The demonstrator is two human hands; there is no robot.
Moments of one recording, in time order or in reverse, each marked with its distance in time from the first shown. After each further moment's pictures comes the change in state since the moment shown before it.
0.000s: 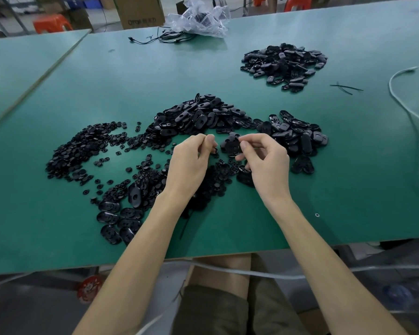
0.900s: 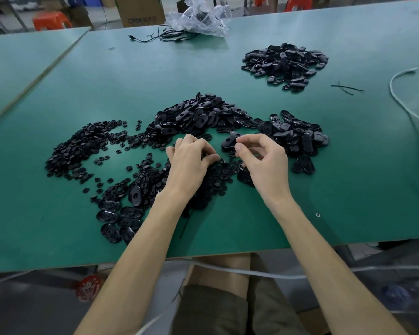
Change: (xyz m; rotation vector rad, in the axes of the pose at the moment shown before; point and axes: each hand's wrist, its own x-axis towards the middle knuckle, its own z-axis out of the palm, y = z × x) left_hand 0.002 -0.006 0.000 0.279 -0.067 -0.009; right_hand 0.001 0.002 0.000 0.000 -0.052 0.009
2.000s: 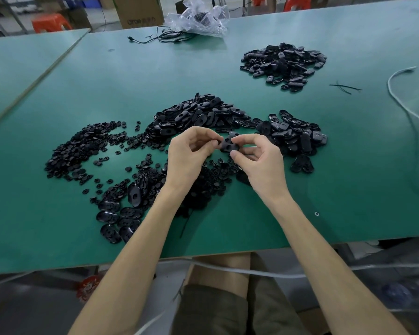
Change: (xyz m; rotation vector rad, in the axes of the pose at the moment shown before) left_hand -0.002 0.011 -0.010 -0.718 0.056 0.038; right_hand 0.000 -0.001 0.000 0.015 -0.065 0.009
